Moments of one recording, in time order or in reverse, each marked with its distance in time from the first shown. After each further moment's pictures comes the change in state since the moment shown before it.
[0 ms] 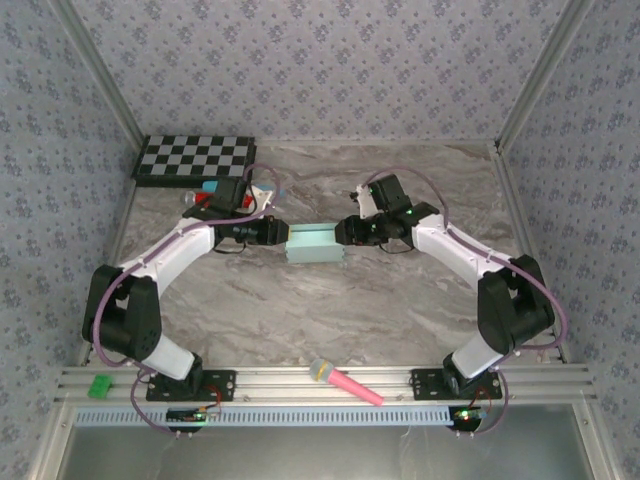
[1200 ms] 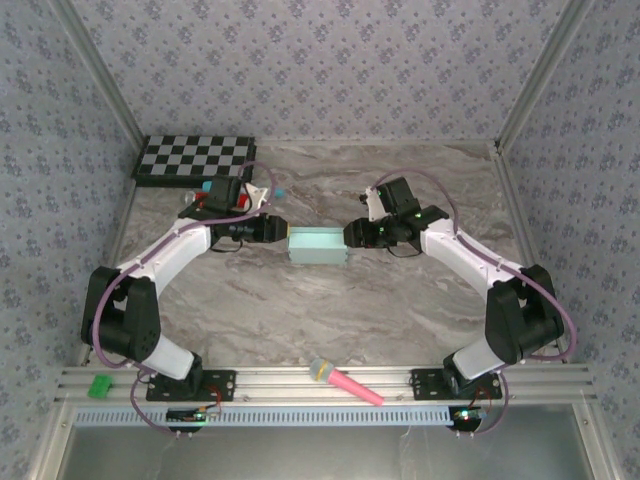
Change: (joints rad) left arm 0.032 -0.012 -0.011 0.030 0.019 0.001; right arm -0.027 -0.068 -0.045 -0.038 0.052 -0.019
